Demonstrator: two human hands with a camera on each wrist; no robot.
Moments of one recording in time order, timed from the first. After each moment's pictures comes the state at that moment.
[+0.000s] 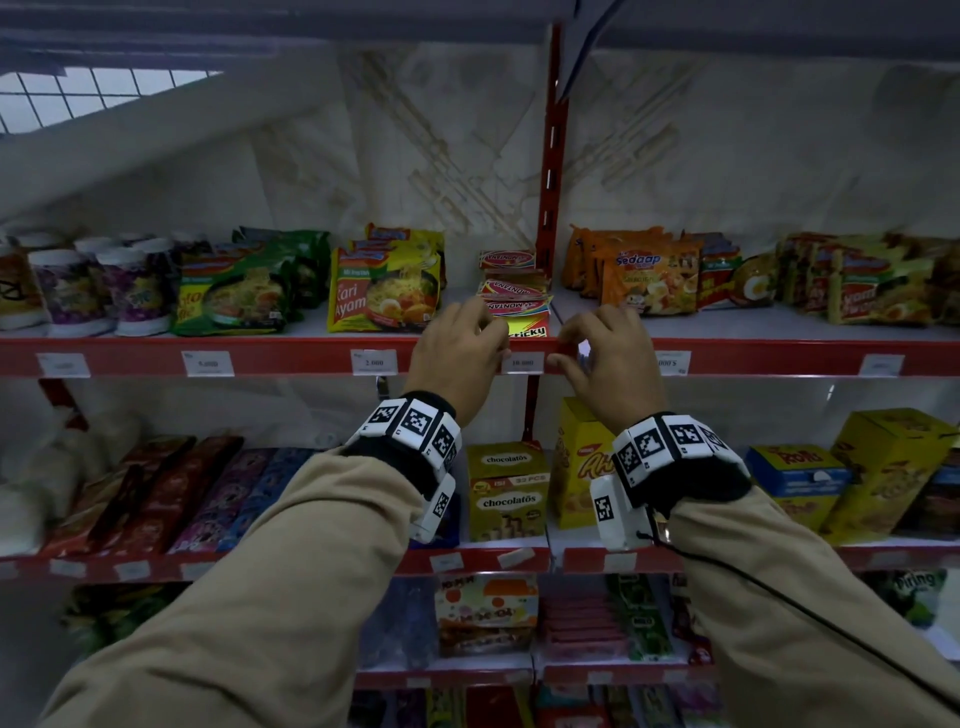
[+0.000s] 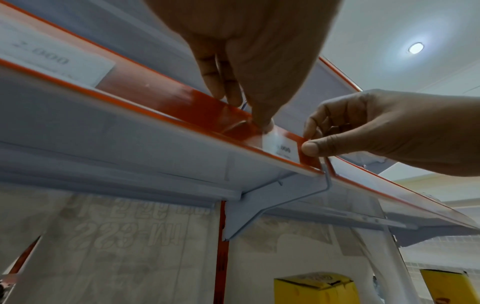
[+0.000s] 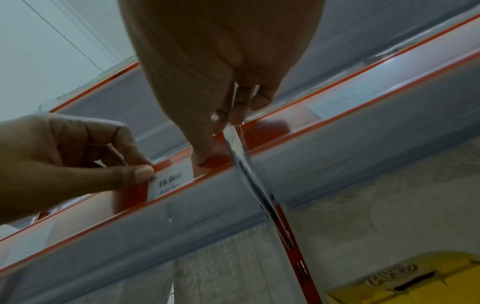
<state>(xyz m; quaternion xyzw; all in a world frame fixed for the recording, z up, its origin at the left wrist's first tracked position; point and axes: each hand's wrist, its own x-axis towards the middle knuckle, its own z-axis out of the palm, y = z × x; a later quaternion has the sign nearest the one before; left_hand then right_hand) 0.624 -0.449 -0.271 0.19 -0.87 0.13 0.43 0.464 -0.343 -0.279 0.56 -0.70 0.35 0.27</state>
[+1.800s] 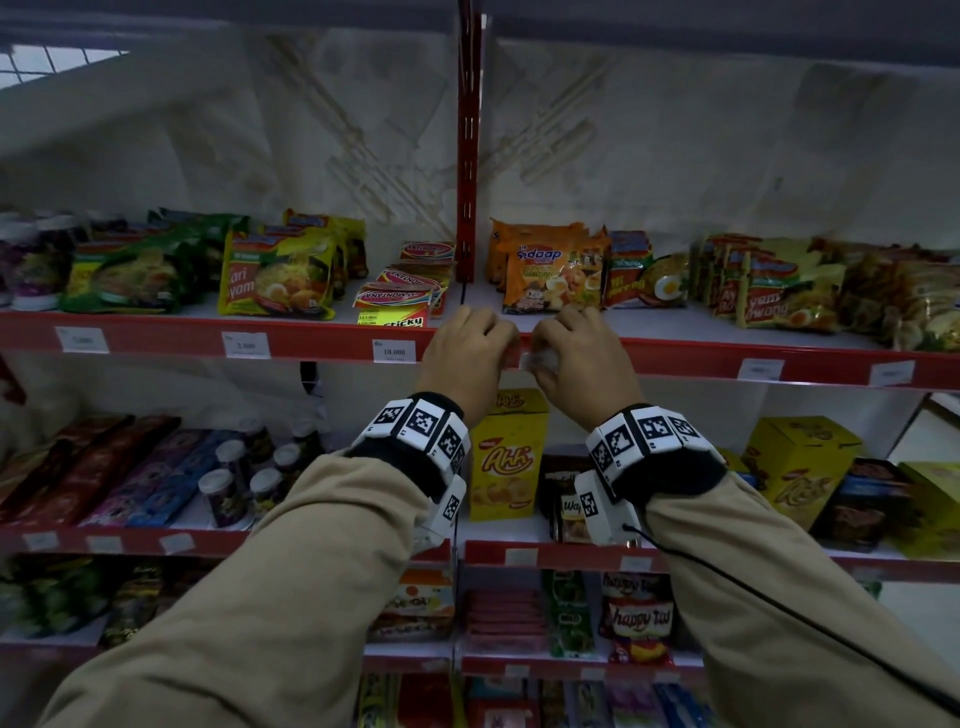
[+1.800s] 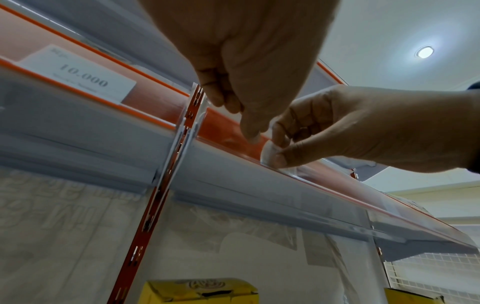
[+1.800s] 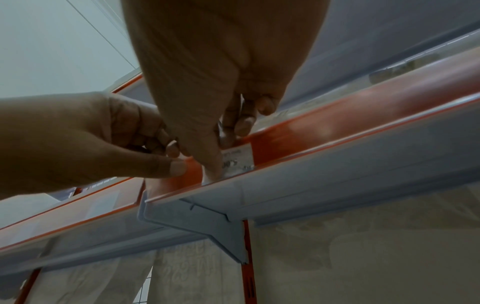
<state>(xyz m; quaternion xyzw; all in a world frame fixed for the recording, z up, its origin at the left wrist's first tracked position) 0.499 -0.359 -0.277 0.24 -0.89 0.09 0.38 0.369 -0.271 -0.267 0.61 -0.72 0.23 0.26</state>
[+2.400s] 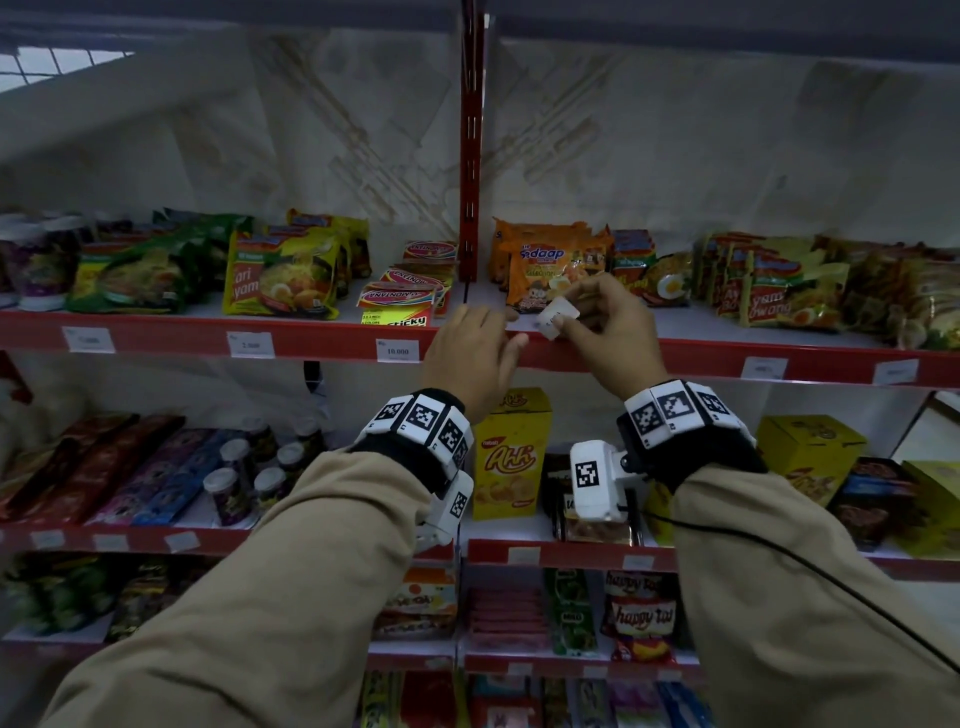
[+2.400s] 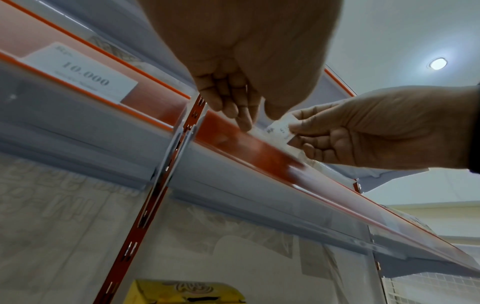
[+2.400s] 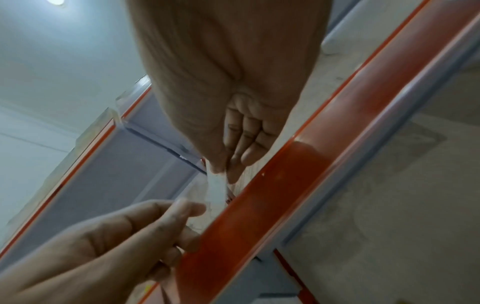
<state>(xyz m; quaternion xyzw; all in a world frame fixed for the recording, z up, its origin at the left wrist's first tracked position) 0.502 -0.355 -0.273 0.25 -0.88 0.00 0.40 0.355 -0.266 -0.247 0.54 -0.62 0.57 0.02</state>
